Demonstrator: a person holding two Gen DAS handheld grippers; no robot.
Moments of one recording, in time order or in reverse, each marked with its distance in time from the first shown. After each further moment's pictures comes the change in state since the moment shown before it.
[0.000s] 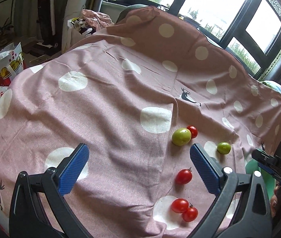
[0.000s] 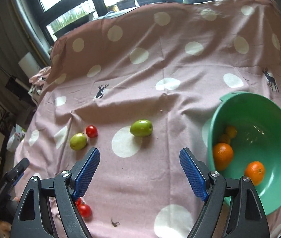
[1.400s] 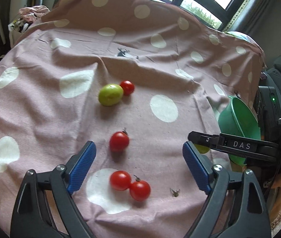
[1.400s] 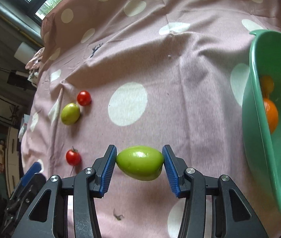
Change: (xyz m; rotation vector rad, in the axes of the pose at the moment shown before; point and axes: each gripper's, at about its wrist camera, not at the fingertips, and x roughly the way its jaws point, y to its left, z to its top) left arm 0.027 -0.090 -0.050 0.262 0.210 -0.236; right arm 0.053 -0.022 -0.040 0.126 0.258 0.166
